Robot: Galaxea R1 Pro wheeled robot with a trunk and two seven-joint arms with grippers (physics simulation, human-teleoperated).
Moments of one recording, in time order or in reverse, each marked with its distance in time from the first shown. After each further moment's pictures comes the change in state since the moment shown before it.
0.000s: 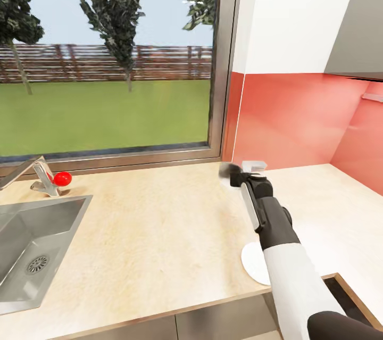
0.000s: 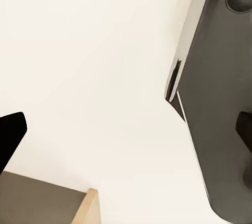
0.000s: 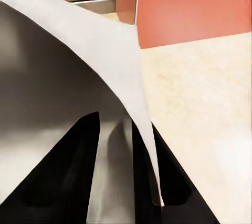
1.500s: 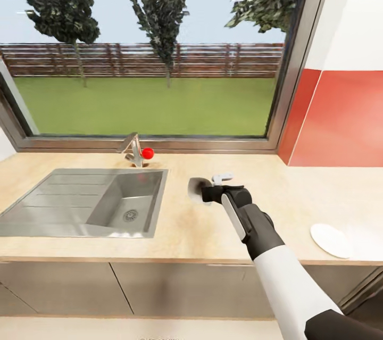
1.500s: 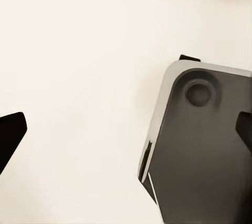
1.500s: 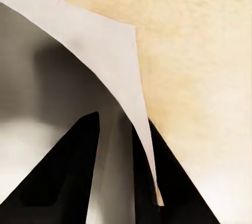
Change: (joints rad) left arm 0.039 -0.006 0.004 -0.023 0.027 -0.376 -0.090; right arm 0.010 0.003 0.225 0.114 -0.194 0.007 0.147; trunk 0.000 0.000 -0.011
